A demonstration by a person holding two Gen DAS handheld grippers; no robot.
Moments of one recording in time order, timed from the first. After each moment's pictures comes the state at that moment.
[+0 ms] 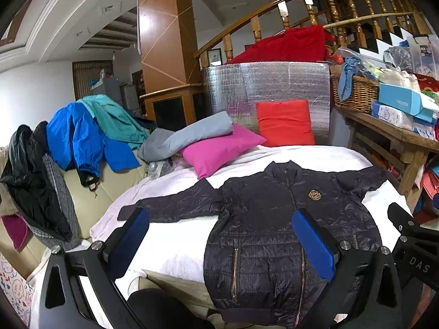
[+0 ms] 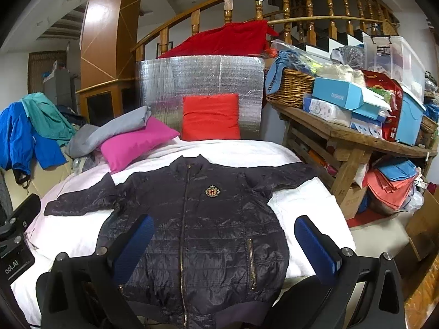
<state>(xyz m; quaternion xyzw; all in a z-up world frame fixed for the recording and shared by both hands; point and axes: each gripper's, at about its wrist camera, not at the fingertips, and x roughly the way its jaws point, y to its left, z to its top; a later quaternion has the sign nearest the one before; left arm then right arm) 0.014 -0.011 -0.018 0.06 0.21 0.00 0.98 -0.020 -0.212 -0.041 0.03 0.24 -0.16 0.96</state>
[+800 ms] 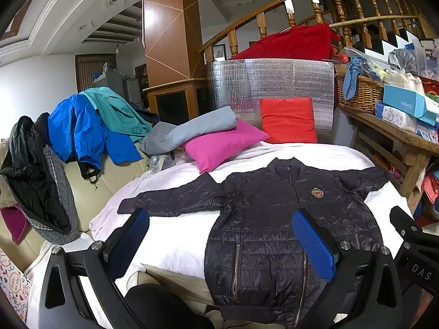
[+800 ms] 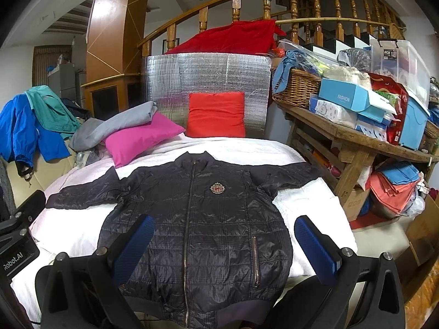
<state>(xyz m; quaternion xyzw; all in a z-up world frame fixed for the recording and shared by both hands) 0.018 -0.004 -0.026 0.04 0.22 0.00 0.97 -0.021 -0.205 -0.043 0.02 0.24 -0.15 0.96</state>
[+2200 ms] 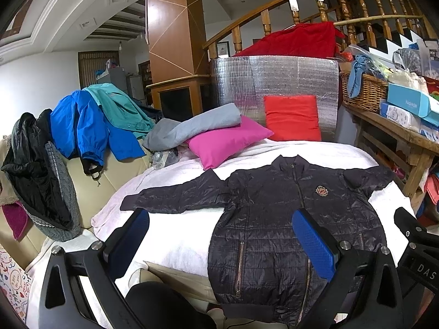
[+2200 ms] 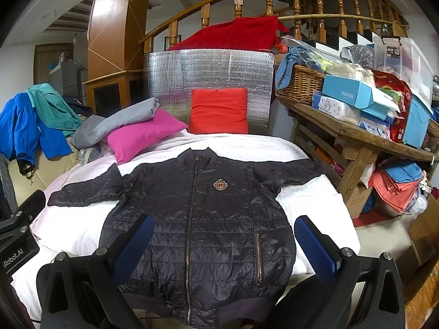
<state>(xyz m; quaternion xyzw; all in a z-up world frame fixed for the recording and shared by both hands) 0.022 -0.001 -0.031 0.04 0.23 0.01 0.97 -0.016 -0.203 -0.046 0.02 0.25 -0.14 0.96</state>
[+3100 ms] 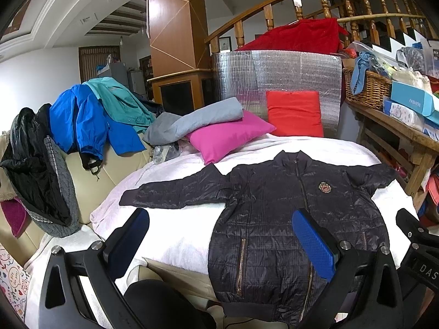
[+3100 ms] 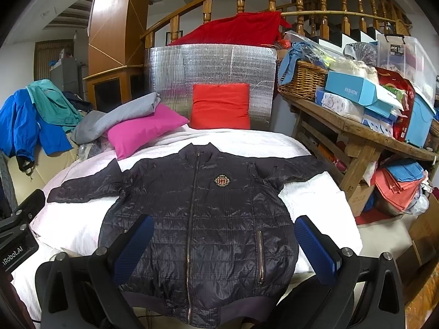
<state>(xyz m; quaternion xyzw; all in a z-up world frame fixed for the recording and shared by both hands) 0.033 0.005 -0.041 0.04 0.24 0.02 0.97 -0.006 -0.206 -0.056 0.02 0.27 -0.14 0.95</state>
